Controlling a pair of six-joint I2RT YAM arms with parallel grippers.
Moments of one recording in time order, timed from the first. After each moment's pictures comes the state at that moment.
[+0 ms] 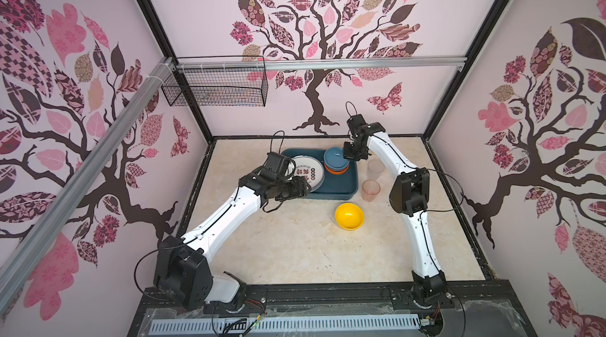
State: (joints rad) left arm -0.50 1.41 1.18 -0.67 0.27 -0.58; right arm 0.33 2.43 2.41 -1.15 -0.02 0.43
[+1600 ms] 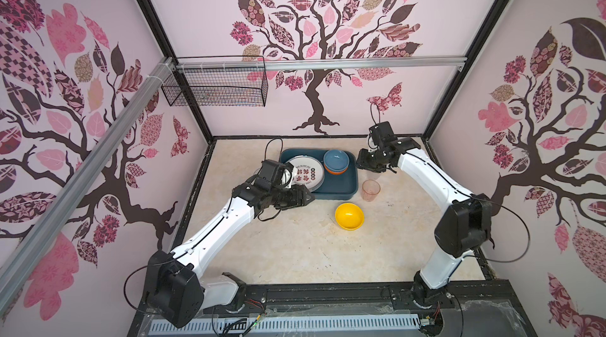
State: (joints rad) left arm -0.50 1.29 1.06 -0.62 0.48 -0.57; right arm 0.32 1.68 1.54 -0.84 -0.12 0.49
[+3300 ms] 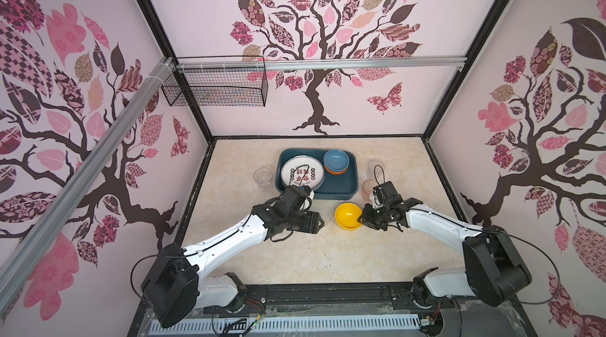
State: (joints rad) left arm -0.77 1.29 0.85 -0.48 0.24 -0.55; right arm 0.41 1.38 0.70 -0.43 -0.30 0.76
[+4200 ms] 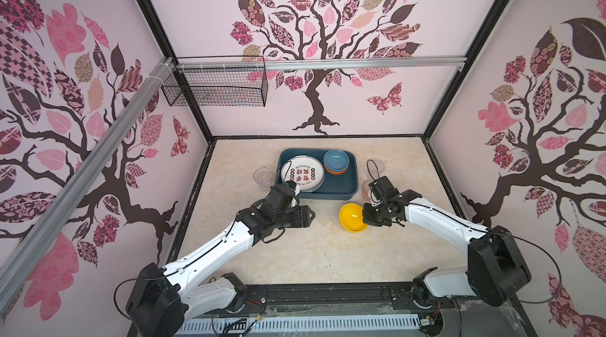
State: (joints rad) left arm -0.68 1.13 0.80 -0.47 0.17 -0.65; right arm 0.45 1.38 0.86 -0.69 -0.16 0.58
